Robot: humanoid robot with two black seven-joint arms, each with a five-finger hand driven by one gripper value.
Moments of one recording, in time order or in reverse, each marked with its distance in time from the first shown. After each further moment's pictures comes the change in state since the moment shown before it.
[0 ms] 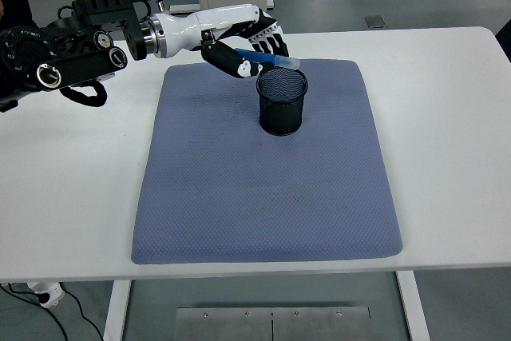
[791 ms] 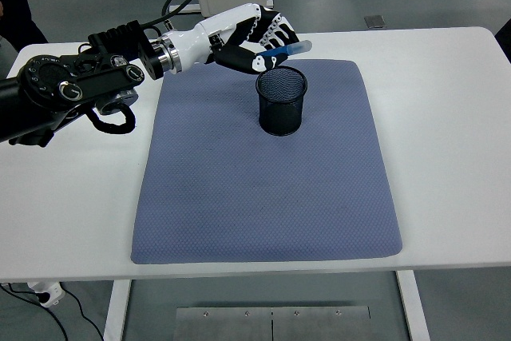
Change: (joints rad) left arm 0.169 -0.060 -0.154 0.078 -0.146 0.002 -0.008; right arm 0.000 0.000 0.000 0.000 0.000 0.000 0.000
